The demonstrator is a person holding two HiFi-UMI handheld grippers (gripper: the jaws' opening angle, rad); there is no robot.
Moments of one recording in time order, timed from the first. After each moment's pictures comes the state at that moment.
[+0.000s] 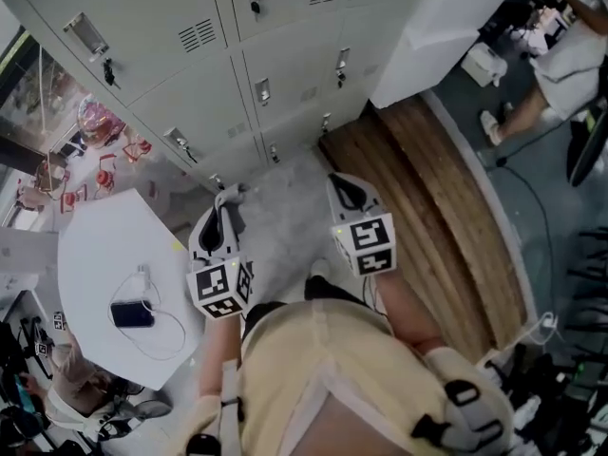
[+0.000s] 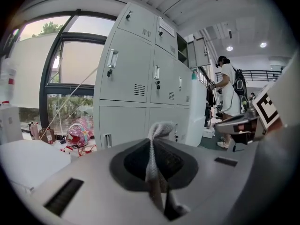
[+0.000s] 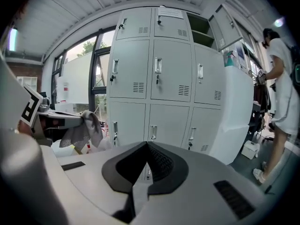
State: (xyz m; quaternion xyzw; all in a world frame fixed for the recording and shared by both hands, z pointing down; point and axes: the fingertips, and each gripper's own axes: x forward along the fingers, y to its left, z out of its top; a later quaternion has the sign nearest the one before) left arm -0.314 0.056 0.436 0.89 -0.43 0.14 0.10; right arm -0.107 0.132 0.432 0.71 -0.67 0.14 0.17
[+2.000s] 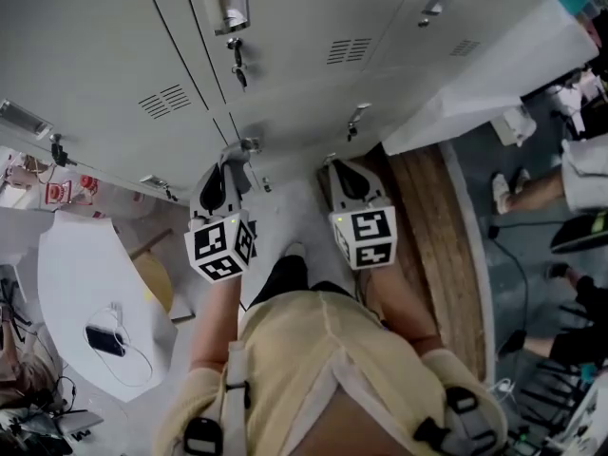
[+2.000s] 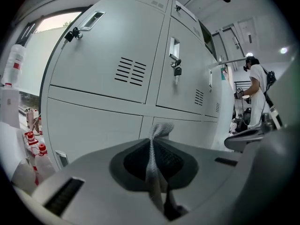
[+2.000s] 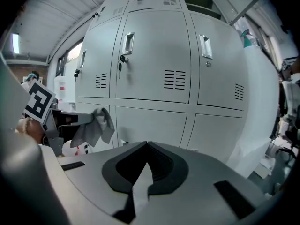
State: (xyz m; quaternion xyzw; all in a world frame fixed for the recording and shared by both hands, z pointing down) left arm -0.138 -0.155 0.434 0.85 -0.50 0.08 0.14; right arm 0.054 -0.075 0.432 0.67 -0.71 0.13 0.18
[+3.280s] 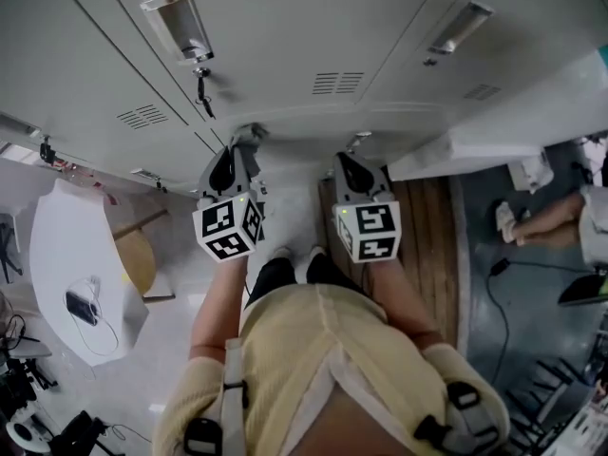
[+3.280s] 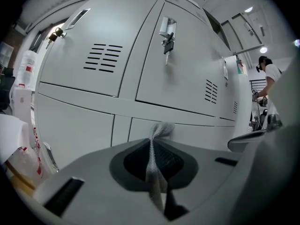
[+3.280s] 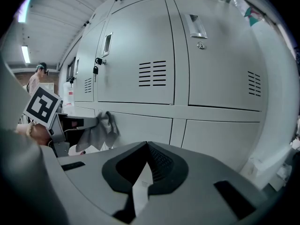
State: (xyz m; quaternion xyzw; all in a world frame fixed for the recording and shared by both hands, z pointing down) left arm -0.063 -0.199 0.433 0.80 -0.57 0.07 0.16; right arm 0.135 -0.140 0.433 0.62 -0.76 0.11 0.18
